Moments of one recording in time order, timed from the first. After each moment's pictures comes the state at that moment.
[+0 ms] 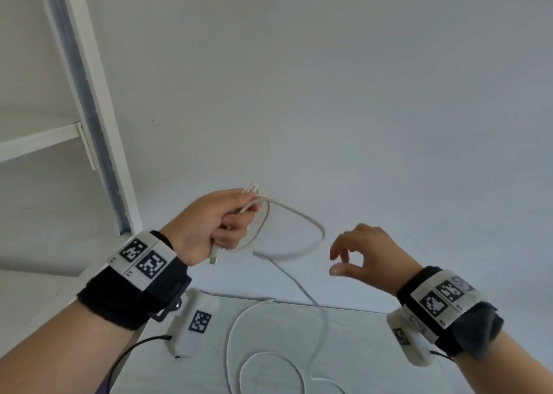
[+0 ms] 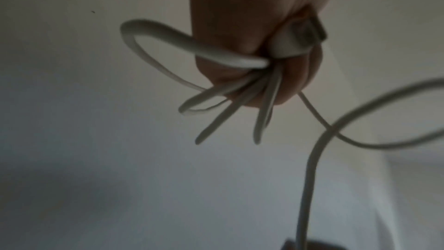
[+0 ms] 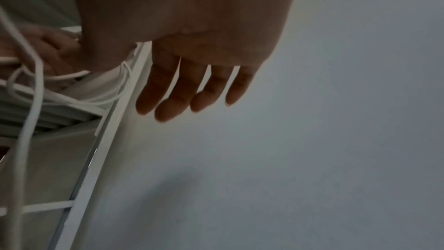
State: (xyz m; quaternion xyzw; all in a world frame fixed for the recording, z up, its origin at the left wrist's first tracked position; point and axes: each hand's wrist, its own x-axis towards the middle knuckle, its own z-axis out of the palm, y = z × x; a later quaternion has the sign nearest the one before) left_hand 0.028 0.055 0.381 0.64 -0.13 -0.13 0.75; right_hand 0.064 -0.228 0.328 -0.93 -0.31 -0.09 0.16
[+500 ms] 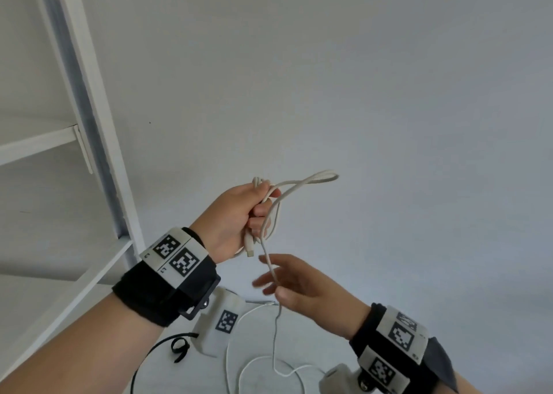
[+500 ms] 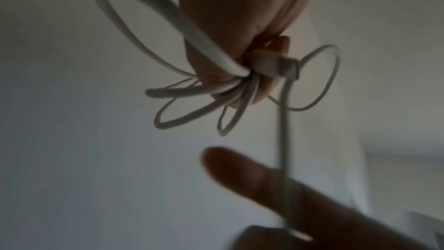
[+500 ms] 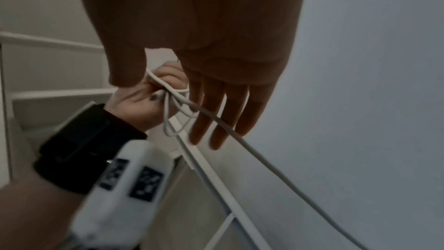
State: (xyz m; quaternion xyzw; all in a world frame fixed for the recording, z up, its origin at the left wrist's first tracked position) left_hand 0.041 0.022 0.384 0.60 -0.09 -0.07 0.79; right_hand 0.017 -0.146 0.304 -0.75 -0.32 0.16 0.56
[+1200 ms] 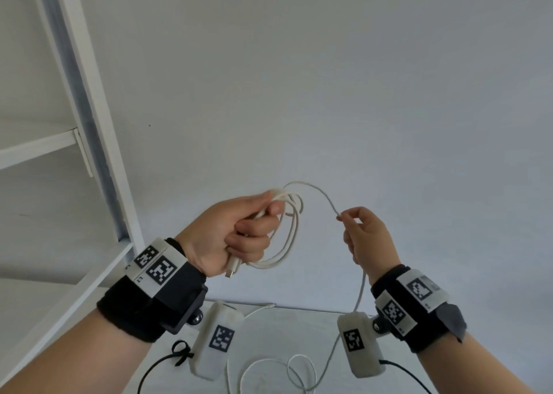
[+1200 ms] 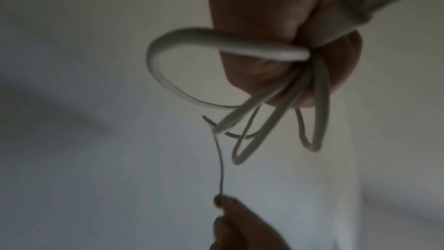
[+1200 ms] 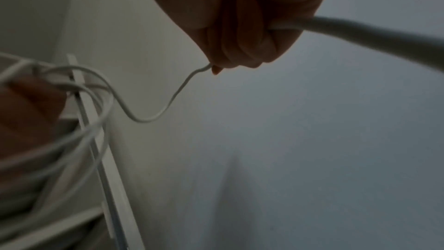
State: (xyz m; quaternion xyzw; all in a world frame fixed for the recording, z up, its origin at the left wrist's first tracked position) left_hand 0.032 0.041 0.384 0.49 -0.22 -0.28 0.79; right_hand 0.074 -0.191 0.332 -0.80 -0.02 -0.14 0.58
